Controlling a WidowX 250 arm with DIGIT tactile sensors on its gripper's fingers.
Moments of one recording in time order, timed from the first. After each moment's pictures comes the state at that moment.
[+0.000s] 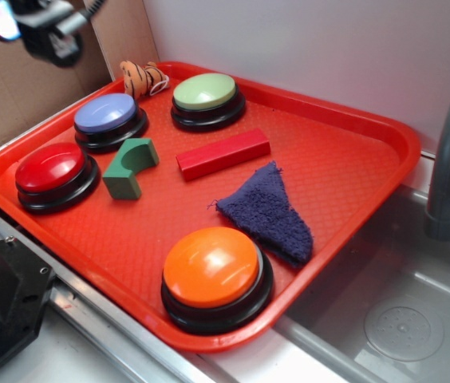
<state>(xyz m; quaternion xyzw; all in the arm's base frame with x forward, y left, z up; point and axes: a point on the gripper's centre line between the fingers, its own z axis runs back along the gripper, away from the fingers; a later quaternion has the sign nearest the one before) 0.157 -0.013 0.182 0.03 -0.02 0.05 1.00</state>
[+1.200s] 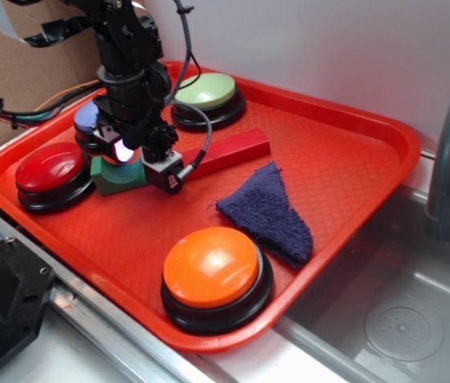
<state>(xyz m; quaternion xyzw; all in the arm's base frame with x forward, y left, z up) 0.220 0.026 0.023 0.05 0.00 0.04 1.00</state>
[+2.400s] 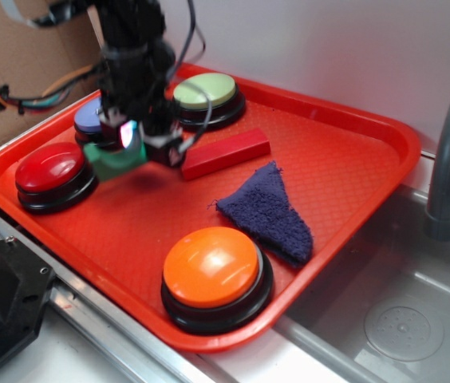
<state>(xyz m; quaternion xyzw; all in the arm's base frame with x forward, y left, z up) 0.232 0.018 0.064 0.02 0.01 0.09 1.00</state>
